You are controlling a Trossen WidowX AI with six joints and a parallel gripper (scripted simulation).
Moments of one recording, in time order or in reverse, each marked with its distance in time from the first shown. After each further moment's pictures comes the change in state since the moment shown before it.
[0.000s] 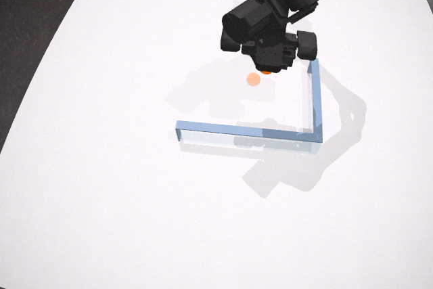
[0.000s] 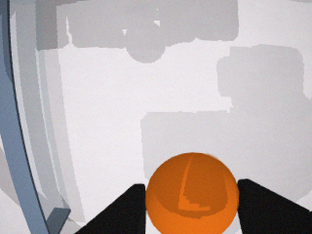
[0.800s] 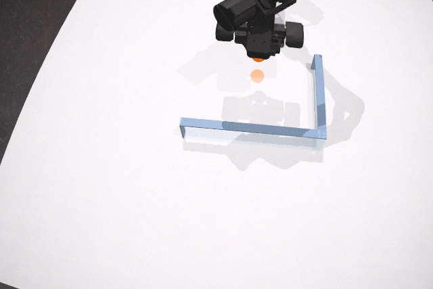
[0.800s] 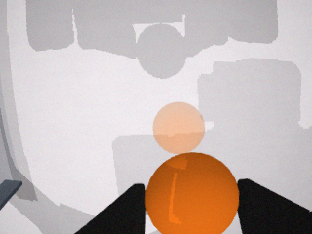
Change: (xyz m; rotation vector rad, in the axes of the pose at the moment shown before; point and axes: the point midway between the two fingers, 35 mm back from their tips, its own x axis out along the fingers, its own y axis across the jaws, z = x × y) arm 0.040 -0.026 -0.056 -0.001 0.004 0.000
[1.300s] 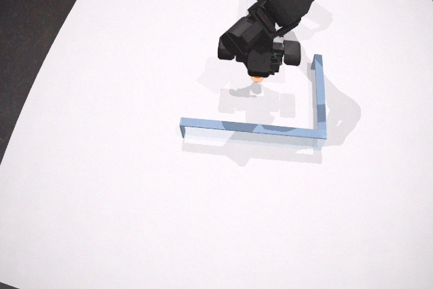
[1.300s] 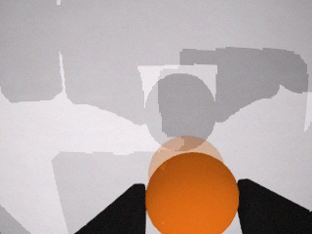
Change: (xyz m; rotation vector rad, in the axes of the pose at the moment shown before) arm 0.061 0.002 0.001 -0.022 -0.007 -0.009
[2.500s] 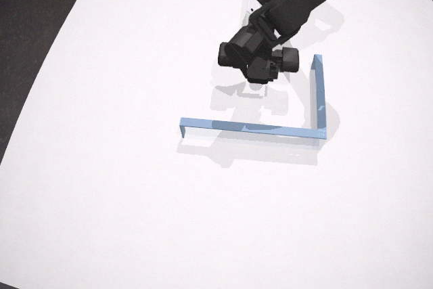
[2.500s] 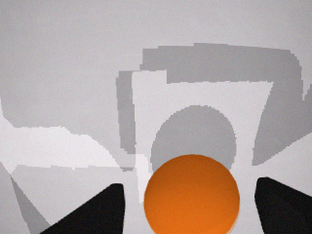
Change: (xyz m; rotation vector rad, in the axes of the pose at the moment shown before) arm 0.025 0.000 -0.001 0.003 -0.003 0.004
